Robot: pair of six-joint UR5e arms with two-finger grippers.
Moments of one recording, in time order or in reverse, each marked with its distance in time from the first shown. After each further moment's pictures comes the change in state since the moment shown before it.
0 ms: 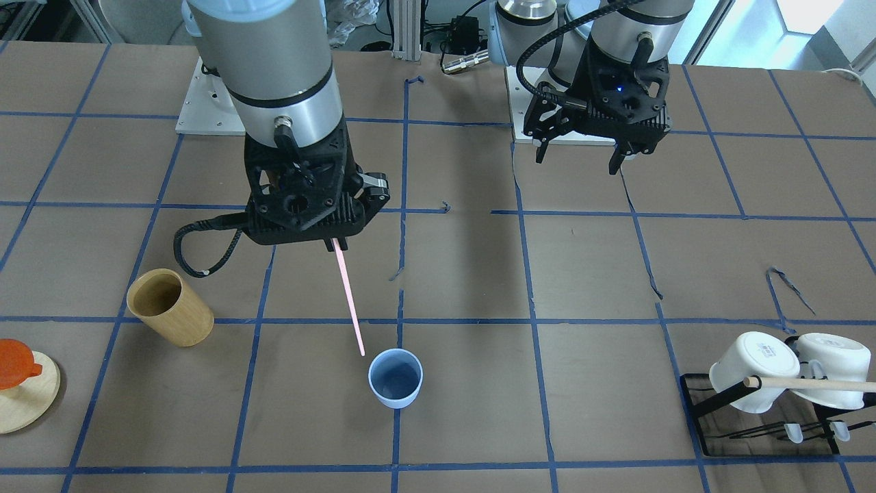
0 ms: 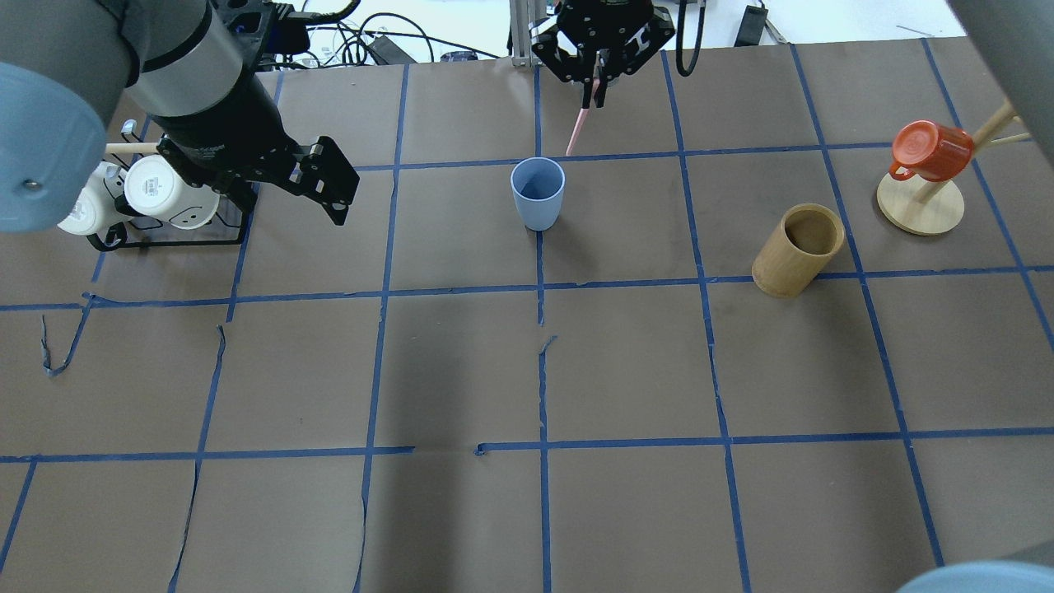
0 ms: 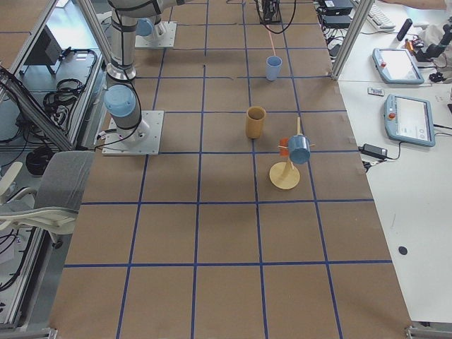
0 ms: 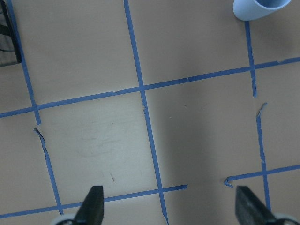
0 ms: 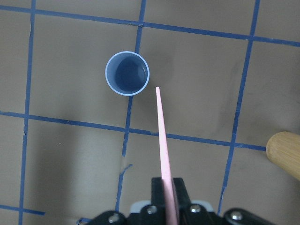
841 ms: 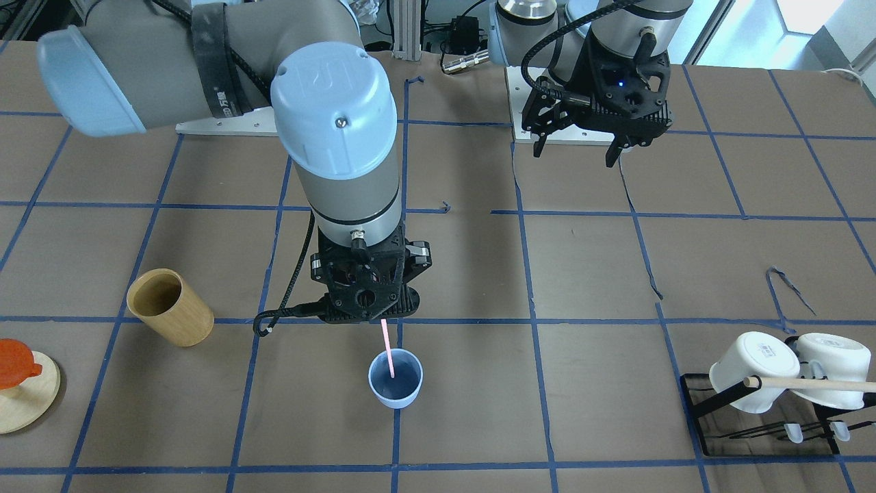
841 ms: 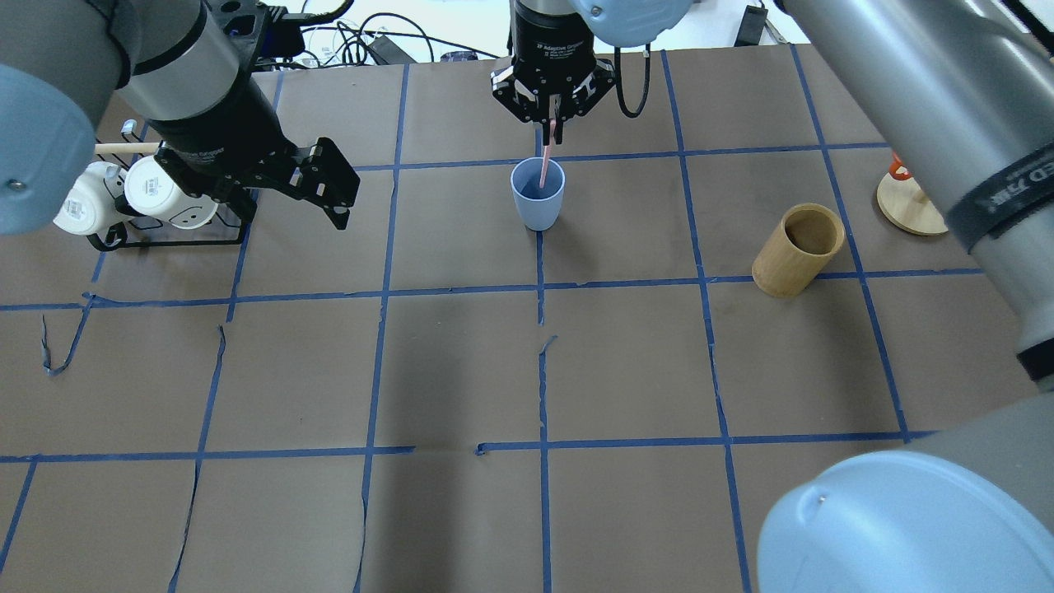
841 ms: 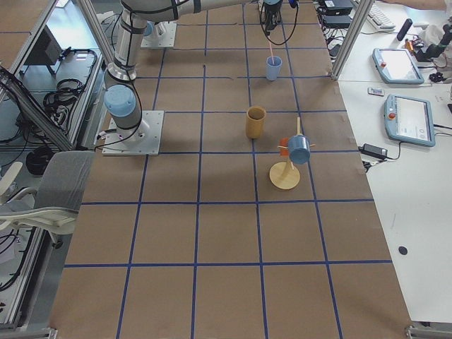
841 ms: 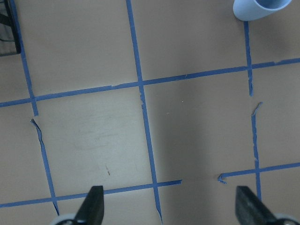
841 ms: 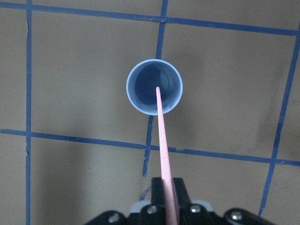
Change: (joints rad) left arm 0.002 0.007 0.000 -0.028 -0.015 -0.042; right arm 0.036 0.130 0.004 -0.053 0.007 0.040
